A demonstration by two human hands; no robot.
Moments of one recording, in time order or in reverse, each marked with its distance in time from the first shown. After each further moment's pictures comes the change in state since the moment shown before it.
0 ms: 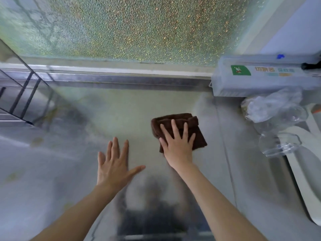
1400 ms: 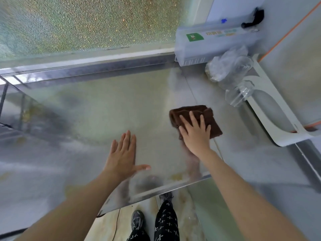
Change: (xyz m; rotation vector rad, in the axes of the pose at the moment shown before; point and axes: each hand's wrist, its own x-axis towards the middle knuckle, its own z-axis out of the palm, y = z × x) left_hand -0.046 0.014 0.022 0.144 -0.064 0.446; right_hand -0.108 0.073 0.005 0.149 0.020 0.337
